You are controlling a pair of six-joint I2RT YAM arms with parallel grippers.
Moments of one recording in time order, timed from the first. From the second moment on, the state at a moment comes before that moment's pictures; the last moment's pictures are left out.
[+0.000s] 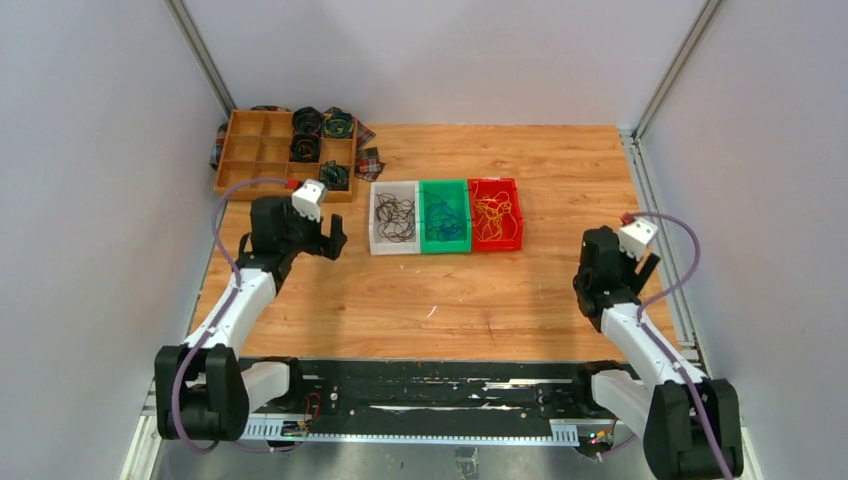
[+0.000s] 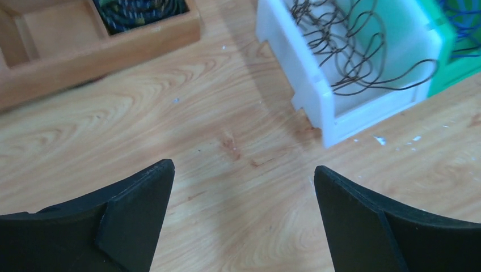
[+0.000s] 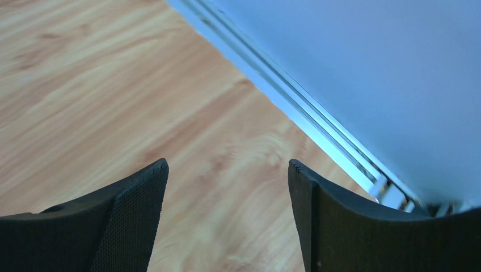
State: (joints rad) left arm -0.01 1.13 0.74 -0.18 0.38 0.22; right arm 0.16 1.01 0.46 0.05 0.89 0.20
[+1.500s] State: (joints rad) left arm 0.02 1.37 0.18 1.04 0.19 0.07; right arm 0.12 1.38 0.19 0.90 0.53 -0.07
